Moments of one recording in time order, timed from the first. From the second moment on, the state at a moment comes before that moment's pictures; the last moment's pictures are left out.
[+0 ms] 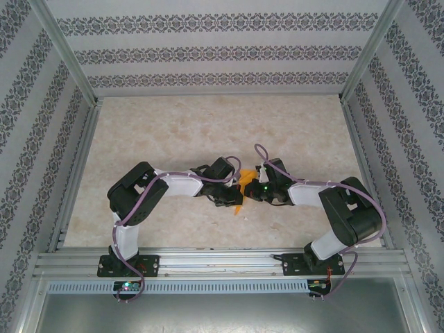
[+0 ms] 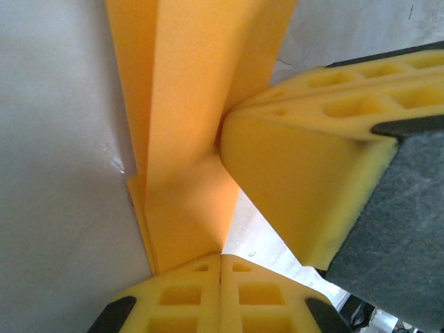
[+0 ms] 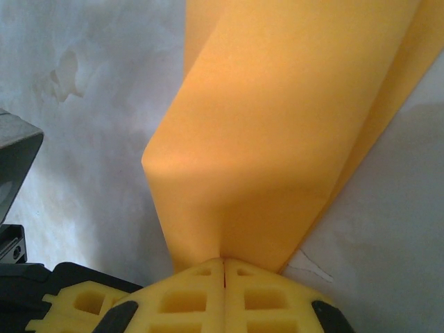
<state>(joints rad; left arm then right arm) -0.78 1.95 1.06 -0.13 0.54 -0.82 0.43 1.56 0.54 0.08 -0.47 0.69</state>
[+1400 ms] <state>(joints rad) -0.78 1.96 1.07 -0.12 0.51 -0.81 0.24 1.66 0.67 -0.03 -0.54 0.59</state>
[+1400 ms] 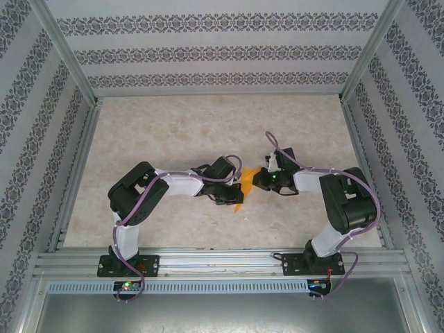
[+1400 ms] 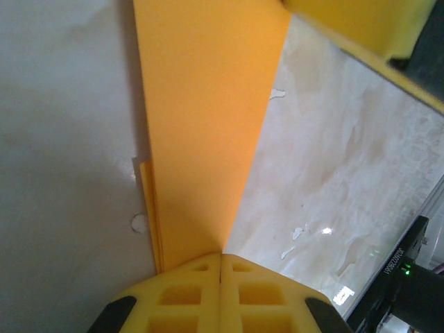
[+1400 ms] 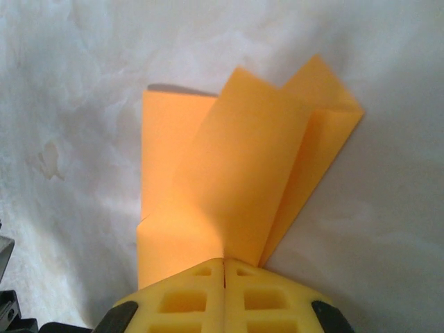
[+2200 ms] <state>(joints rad) -0.78 1.96 1.07 -0.12 0.51 -0.81 0.14 1.74 0.79 -0.08 -0.52 0.55</state>
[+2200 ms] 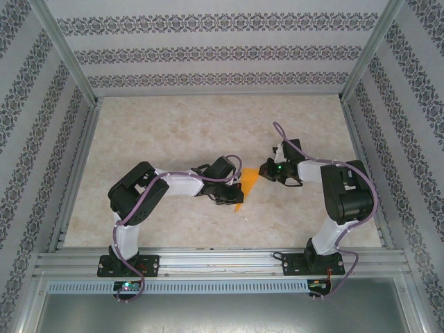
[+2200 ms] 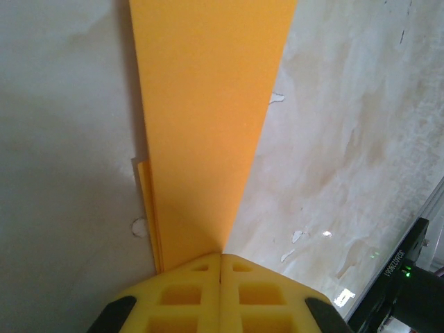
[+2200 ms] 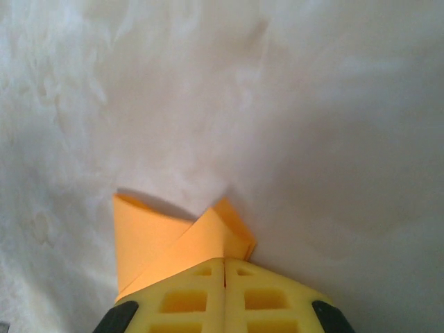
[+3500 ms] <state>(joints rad) -0.78 1.96 1.07 -0.11 0.51 -0.81 0.21 1.71 0.74 -0.03 -0.53 0.62</state>
